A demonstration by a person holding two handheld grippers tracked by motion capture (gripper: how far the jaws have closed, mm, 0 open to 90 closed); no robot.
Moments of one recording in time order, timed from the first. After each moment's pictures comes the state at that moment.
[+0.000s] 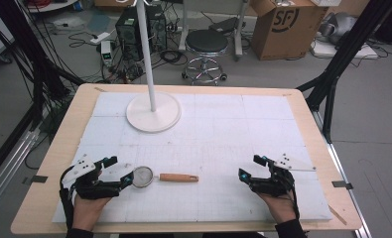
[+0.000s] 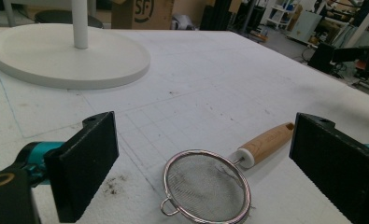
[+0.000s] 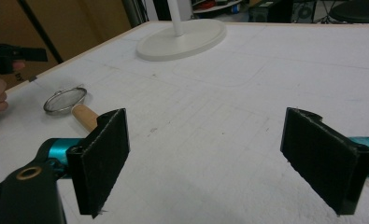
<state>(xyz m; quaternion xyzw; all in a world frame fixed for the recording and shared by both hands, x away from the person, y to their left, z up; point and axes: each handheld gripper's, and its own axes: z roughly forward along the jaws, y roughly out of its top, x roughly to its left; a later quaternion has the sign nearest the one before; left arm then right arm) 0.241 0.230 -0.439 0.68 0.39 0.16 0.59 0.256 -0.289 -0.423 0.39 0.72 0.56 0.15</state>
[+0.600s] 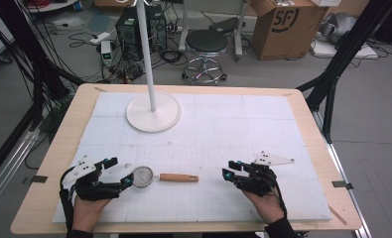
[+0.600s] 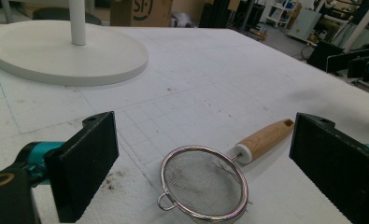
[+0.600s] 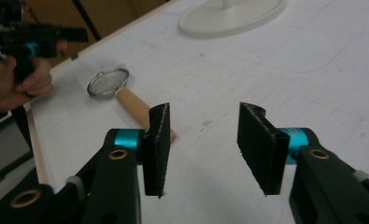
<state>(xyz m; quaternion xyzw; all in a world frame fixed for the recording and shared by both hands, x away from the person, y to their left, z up) 0.238 0.230 -0.440 0.69 0.39 0.16 0.59 0.264 -0.245 -0.422 0.36 0.76 0.54 0.06</state>
